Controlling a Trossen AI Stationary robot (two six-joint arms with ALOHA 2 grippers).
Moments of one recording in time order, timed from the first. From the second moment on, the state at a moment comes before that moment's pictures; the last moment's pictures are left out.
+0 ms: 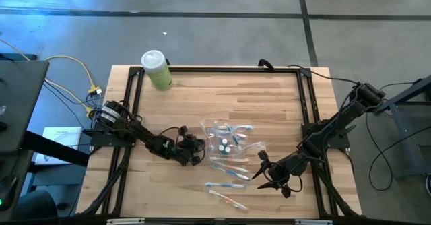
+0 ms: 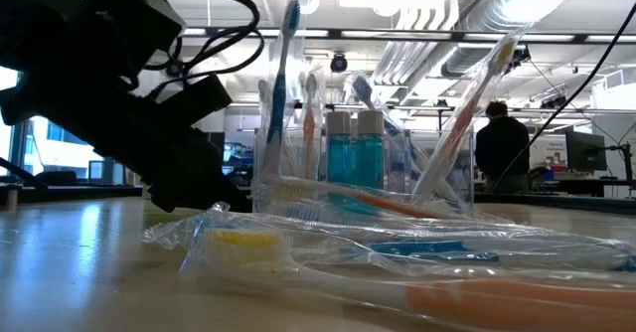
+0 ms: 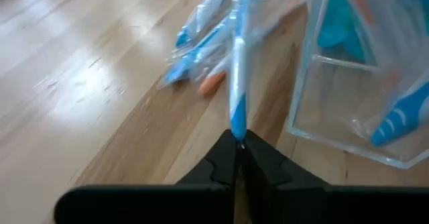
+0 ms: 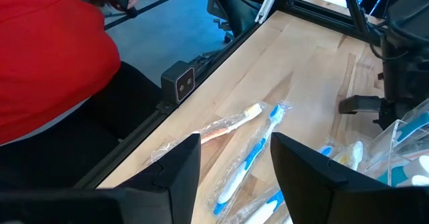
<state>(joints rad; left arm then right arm) -0.41 1.84 0.58 0.56 -0.76 -0.46 0.70 1.28 0.67 0.17 0.18 0.00</state>
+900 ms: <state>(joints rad) -0.75 1.47 0.58 0.48 -1.41 -0.38 0.70 1.28 0.67 0.17 0.18 0.00</state>
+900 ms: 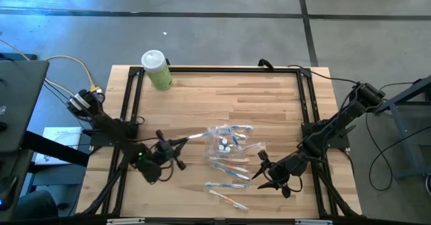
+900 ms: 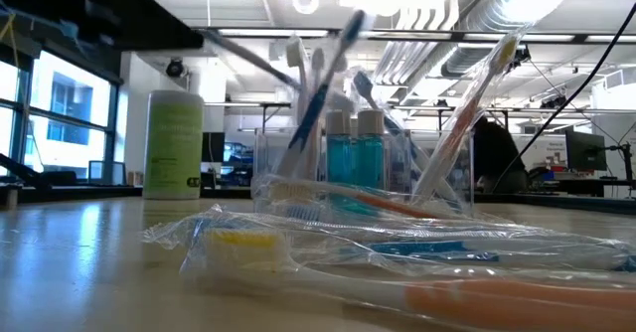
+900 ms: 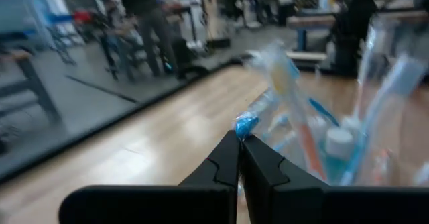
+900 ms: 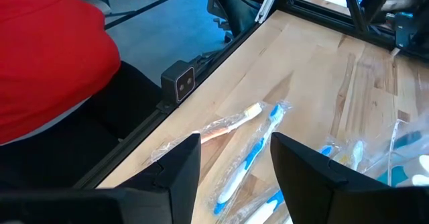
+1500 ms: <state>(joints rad) -0.81 1.45 0.73 1.14 -1.57 0.65 0.70 1.28 0.67 0.20 0.37 0.00</state>
